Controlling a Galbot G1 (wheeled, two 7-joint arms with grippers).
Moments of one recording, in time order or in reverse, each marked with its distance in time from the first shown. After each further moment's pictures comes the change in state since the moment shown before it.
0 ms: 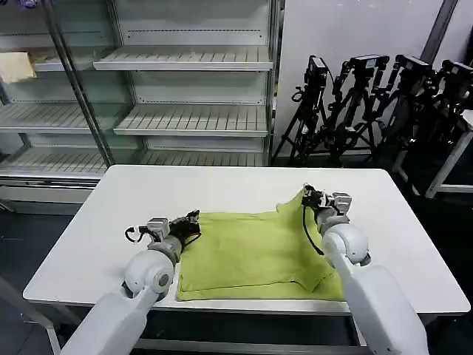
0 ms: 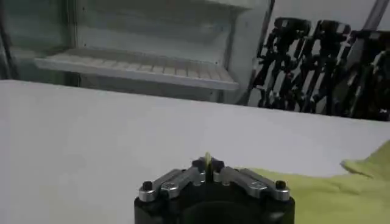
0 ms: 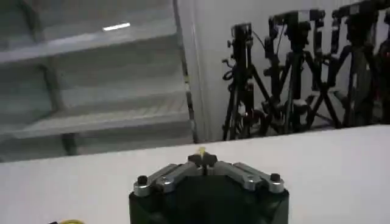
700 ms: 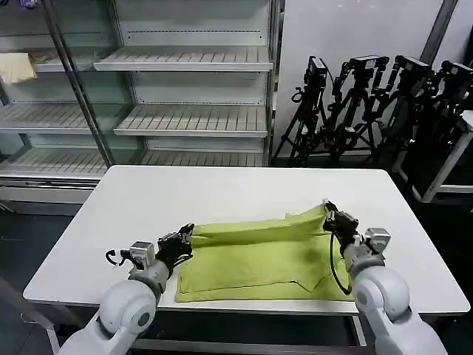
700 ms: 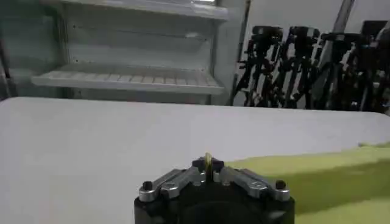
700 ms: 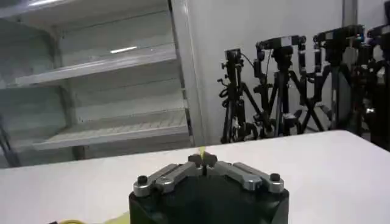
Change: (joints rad) left arm 0.227 0.084 -0.092 -0.233 0.078 0.000 0.053; right arm -0.404 -0.005 0.230 0.318 -0.046 0.028 -0.062
